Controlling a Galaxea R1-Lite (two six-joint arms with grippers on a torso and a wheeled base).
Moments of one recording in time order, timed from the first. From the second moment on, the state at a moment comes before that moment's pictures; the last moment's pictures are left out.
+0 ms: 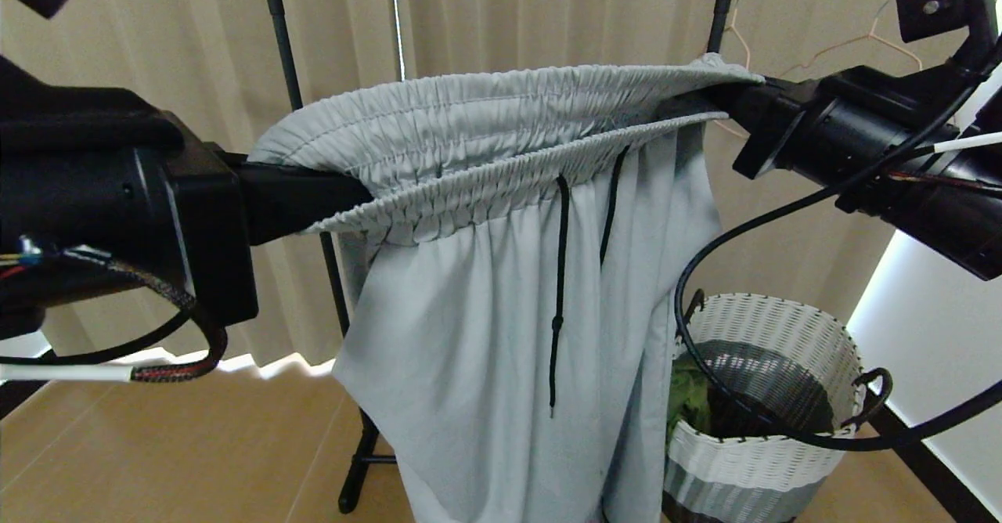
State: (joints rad) left arm -0.72 1.26 -1.15 0.07 -0.04 0.08; right arm 0.45 1.54 -0.97 -0.82 0.13 0.01
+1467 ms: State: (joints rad) left arm -0.60 1.45 -1.22 -0.07 0.02 0.13; right arm 0.45 1.28 -0.83 -0.55 0.14 0.01
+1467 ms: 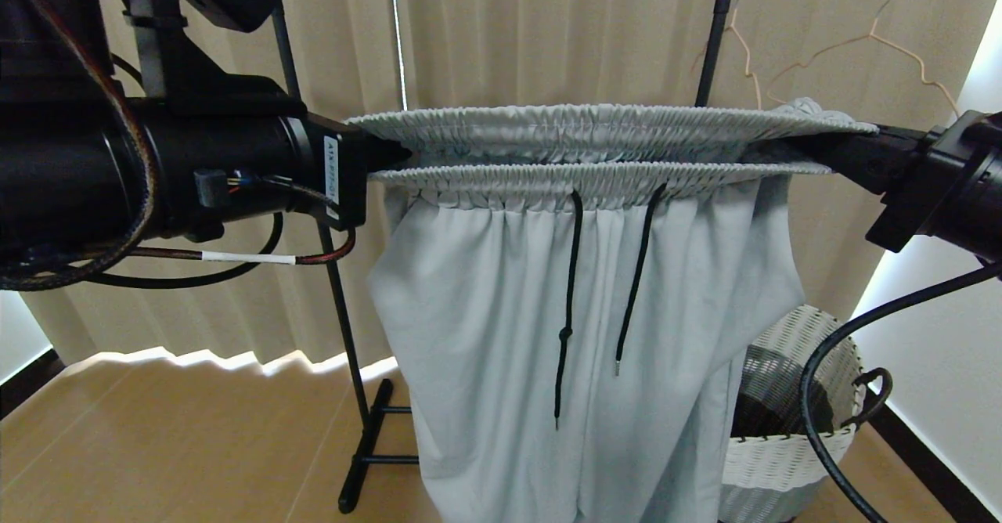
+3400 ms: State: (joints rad) left arm -0.41 1.32 -1.02 -0.08 0.06 0.19; right arm 0.35 1.20 -0.64 -0.55 0.18 -0.22
